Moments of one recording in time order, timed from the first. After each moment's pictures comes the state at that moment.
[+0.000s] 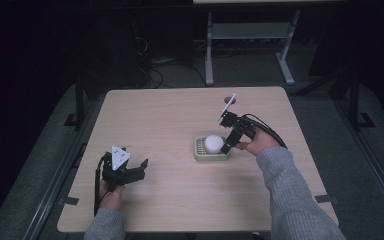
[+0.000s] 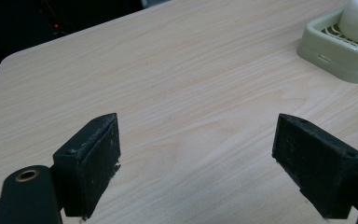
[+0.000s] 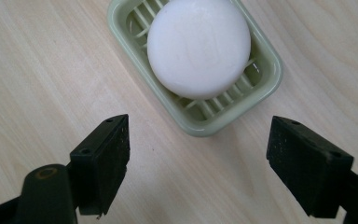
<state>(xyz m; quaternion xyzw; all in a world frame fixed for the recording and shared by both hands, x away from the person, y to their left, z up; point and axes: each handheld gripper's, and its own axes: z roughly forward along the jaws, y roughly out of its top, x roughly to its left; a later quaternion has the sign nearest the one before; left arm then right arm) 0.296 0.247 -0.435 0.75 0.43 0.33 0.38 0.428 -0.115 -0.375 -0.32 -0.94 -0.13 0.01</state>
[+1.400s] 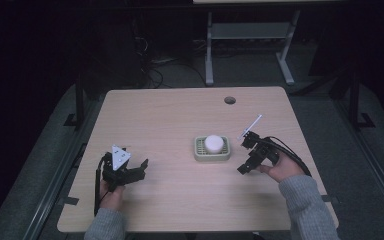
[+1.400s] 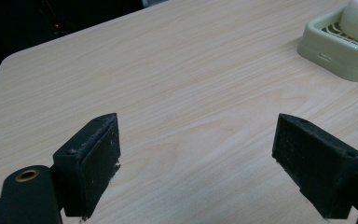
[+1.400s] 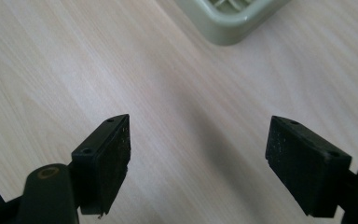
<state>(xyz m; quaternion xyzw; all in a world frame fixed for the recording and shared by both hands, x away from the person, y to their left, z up) 0.296 0.246 -0.435 0.75 0.43 0.33 0.38 0.365 -0.168 -0.395 -0.34 -0.92 -0.16 0.00</state>
